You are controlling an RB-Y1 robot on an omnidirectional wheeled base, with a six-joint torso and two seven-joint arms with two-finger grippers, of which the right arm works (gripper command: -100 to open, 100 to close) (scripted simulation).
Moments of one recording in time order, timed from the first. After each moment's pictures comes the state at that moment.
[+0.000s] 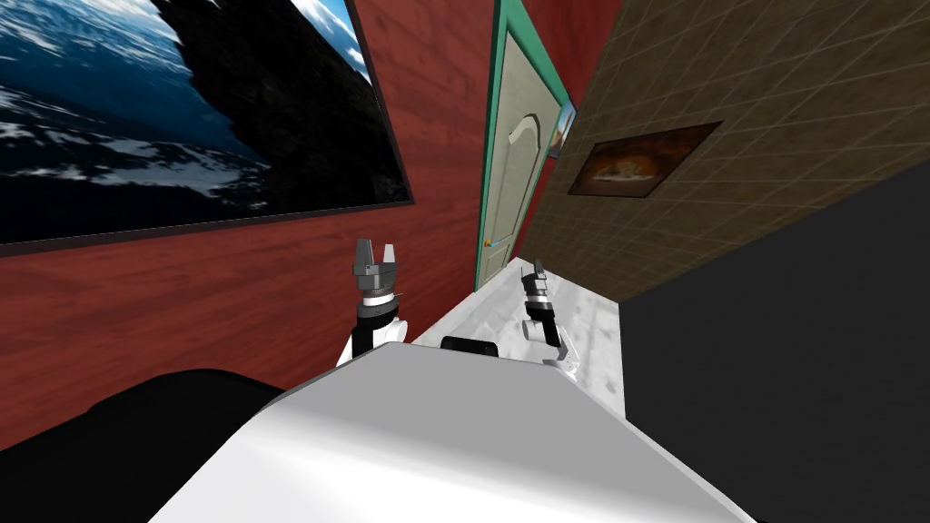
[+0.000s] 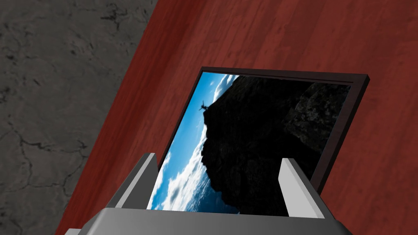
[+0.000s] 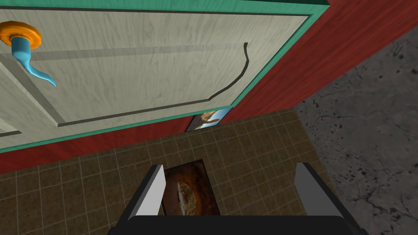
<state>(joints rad) 0.22 -0.14 -0.01 -1.79 0.04 -0.50 -0.17</state>
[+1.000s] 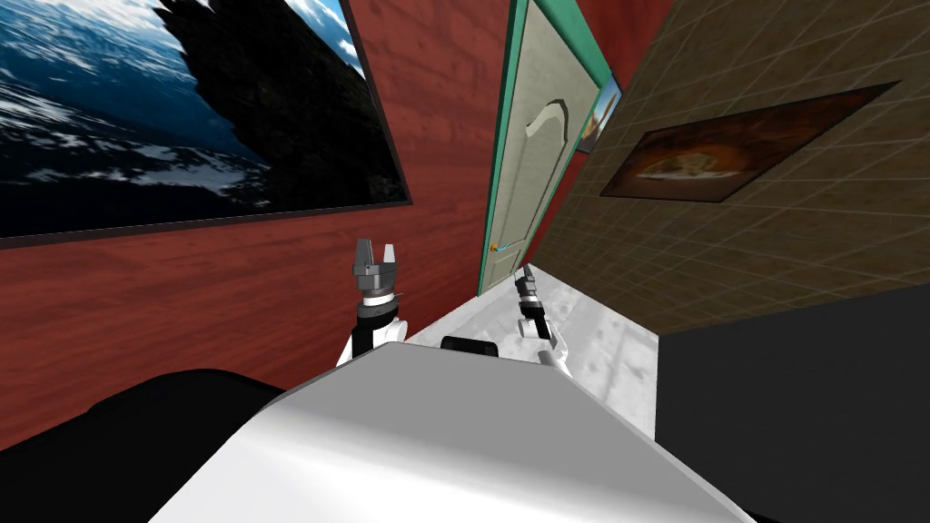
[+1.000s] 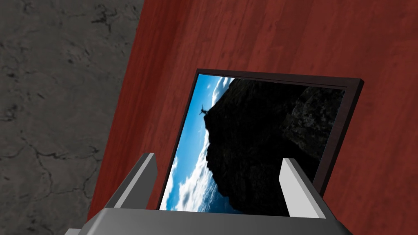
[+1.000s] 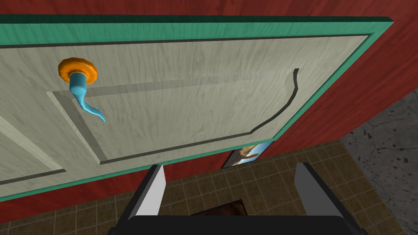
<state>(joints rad) 0.12 -0.17 0.02 -1.53 0.03 -0.56 -0.18</state>
